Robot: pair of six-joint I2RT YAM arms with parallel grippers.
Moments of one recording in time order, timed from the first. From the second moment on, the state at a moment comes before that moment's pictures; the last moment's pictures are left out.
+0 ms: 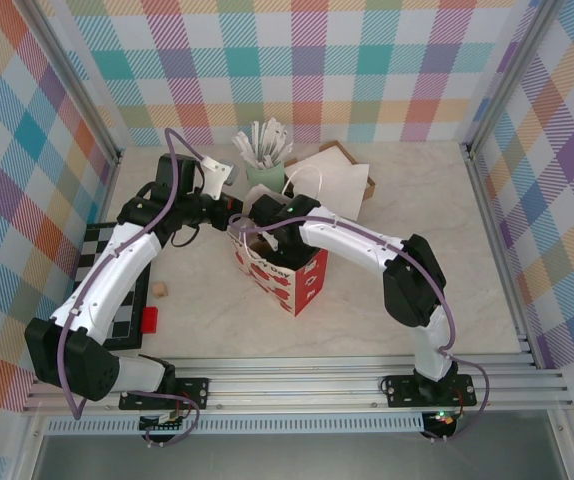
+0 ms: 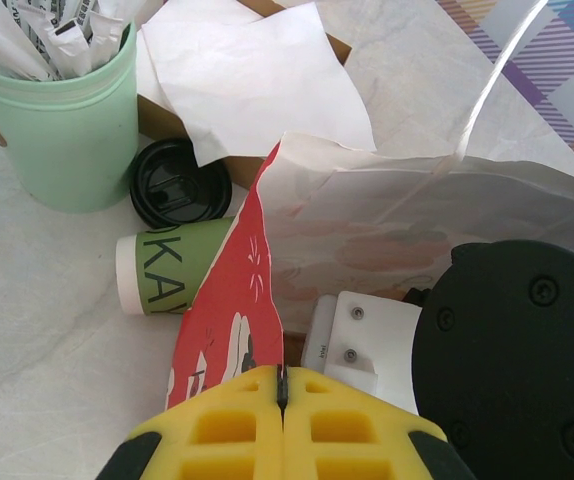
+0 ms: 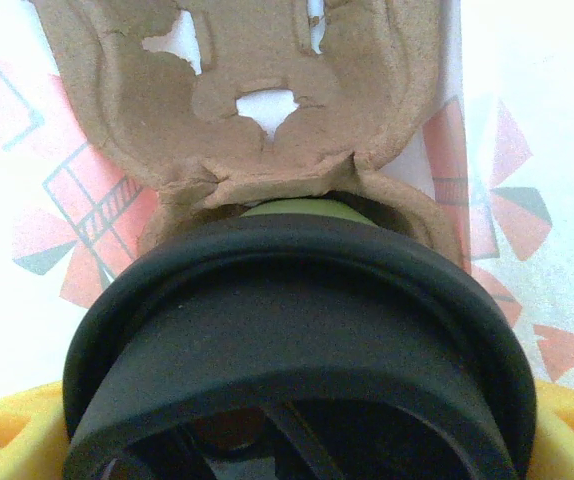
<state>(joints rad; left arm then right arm) -0.32 1.35 1.32 -0.68 0.43 0.00 0.89 2.03 1.79 -1.20 0.00 0.23</state>
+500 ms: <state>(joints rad) -0.32 1.34 1.32 -0.68 0.46 0.02 0.89 2.03 1.81 -1.23 0.00 0.26</state>
